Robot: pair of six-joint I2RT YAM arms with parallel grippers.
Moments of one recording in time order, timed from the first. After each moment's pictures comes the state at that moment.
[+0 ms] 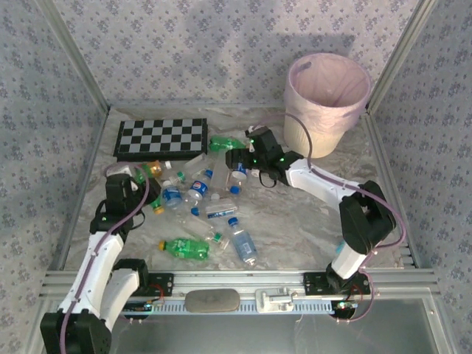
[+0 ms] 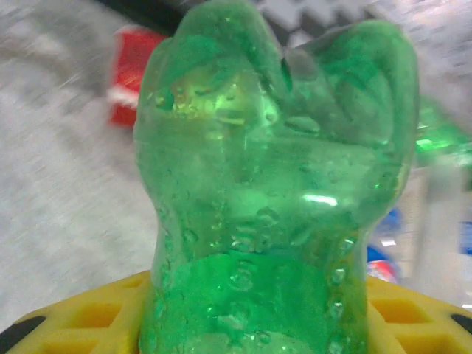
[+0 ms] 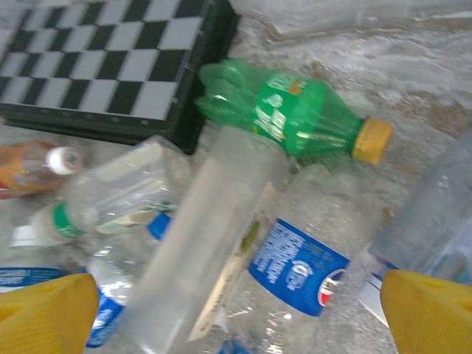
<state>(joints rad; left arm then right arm) -0.07 0.77 0.56 -0.37 0.12 -0.57 0.62 1.65 1.21 -0.21 -0.05 0.45</state>
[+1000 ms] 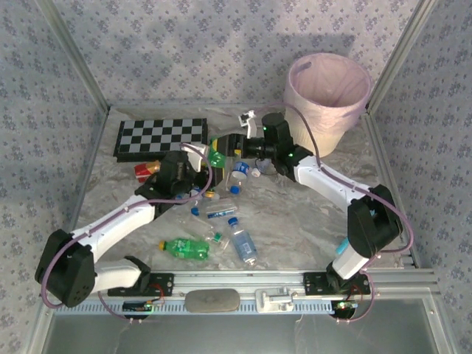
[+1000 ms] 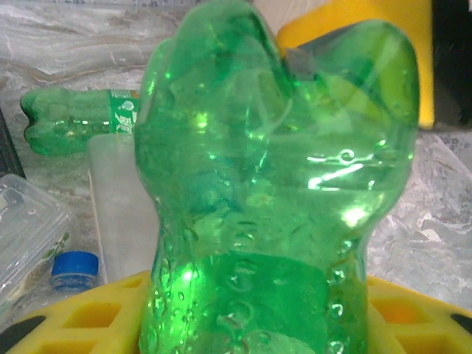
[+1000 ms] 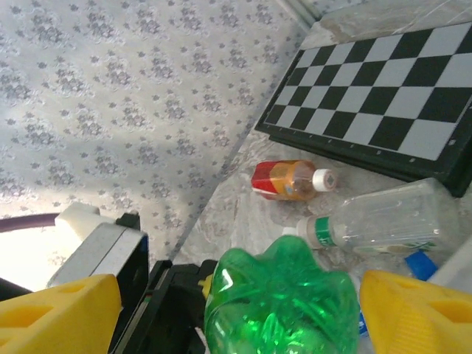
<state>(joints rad) -0.60 1.22 0.76 0.02 0.16 -0.35 0.59 1.63 1.23 0.09 -0.62 0.68</state>
